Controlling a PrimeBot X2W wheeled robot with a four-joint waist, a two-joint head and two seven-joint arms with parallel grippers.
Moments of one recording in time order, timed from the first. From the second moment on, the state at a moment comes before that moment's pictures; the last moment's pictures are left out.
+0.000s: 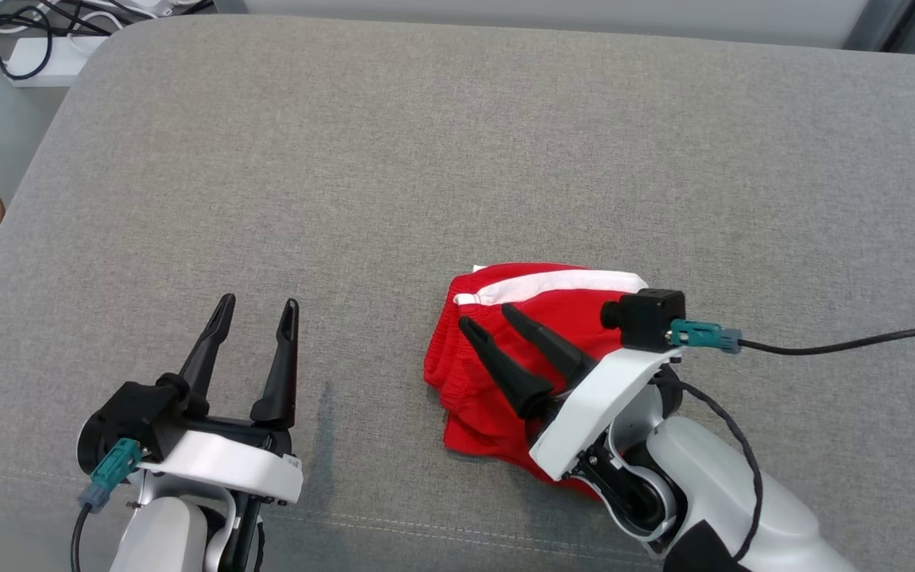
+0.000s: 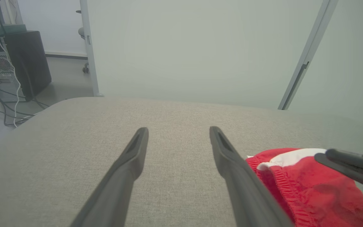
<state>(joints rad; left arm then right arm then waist) -0.19 0.06 -0.08 0.24 -0.26 -0.12 -0.26 -0.57 -0.07 0.76 0.46 0.95 0.13 -0.05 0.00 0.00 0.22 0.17</state>
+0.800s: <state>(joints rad) -0.19 0.08 -0.02 0.21 -0.23 -0.12 -0.26 -0.15 -0.17 0.21 0.18 0.34 0.13 -0.25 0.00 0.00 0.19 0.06</state>
